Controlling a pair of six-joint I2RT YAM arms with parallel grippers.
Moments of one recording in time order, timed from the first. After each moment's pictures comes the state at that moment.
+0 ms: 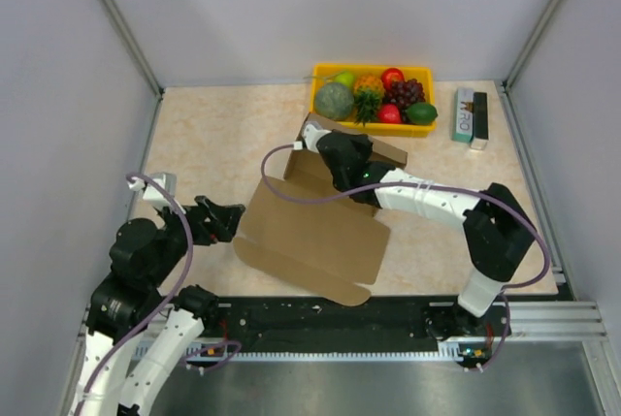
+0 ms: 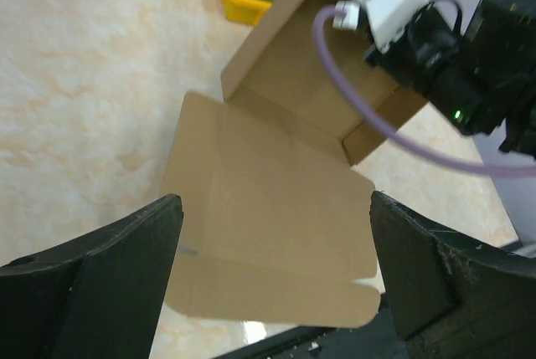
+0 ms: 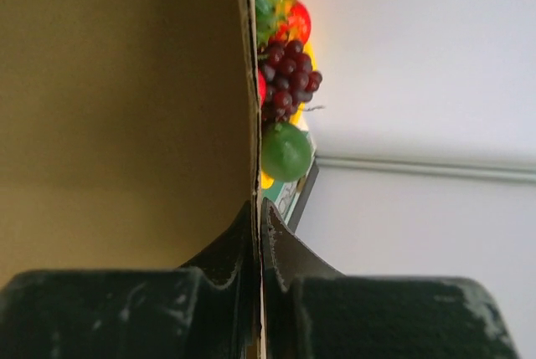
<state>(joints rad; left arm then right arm) -0.36 0.35 0.90 -0.74 0.02 -0.49 0.90 1.72 1.24 -0.02 0.88 -0.83</state>
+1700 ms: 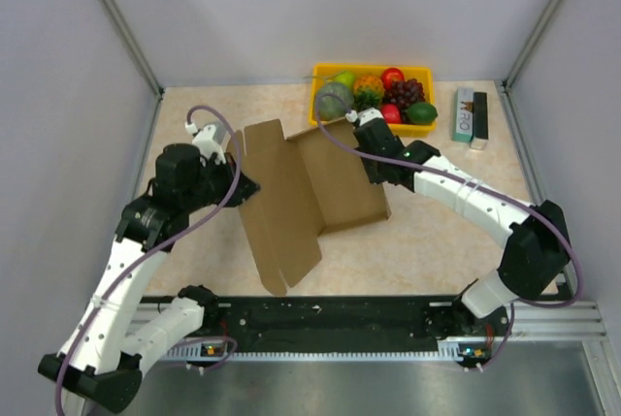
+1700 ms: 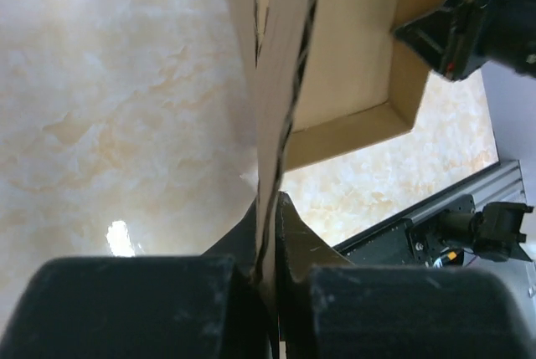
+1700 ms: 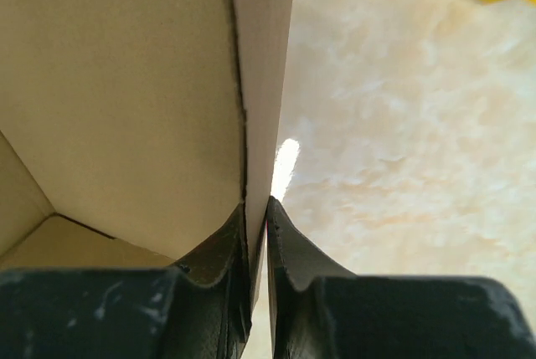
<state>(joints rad) -0.36 0.81 1.04 -0.75 0.23 -0.50 0.71 1.53 1.30 -0.65 0.42 0.12</state>
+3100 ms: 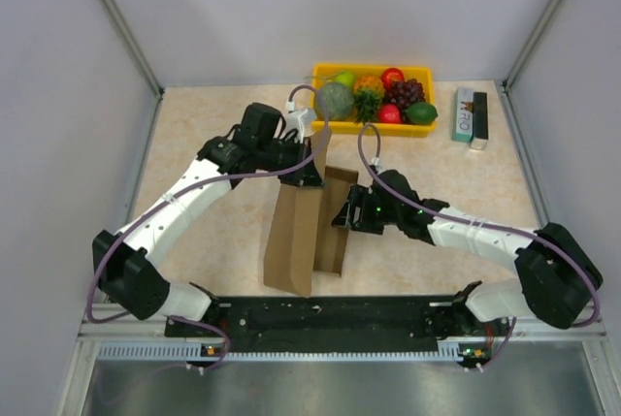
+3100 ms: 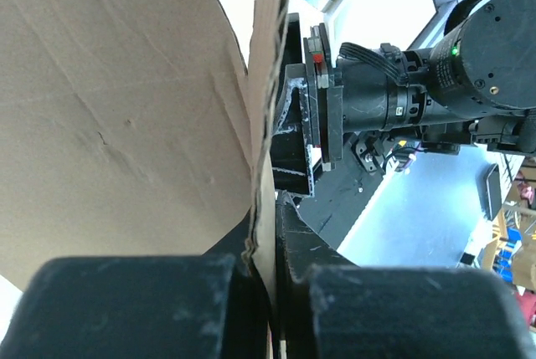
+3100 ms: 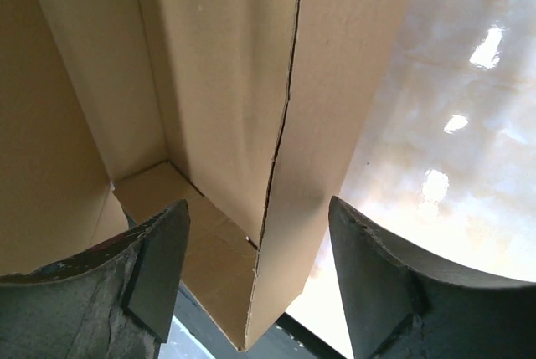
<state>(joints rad) -0.55 1.40 1.32 -0.64 0.57 -0.38 0.74 1.33 0.67 -0.07 -0.19 0.86</state>
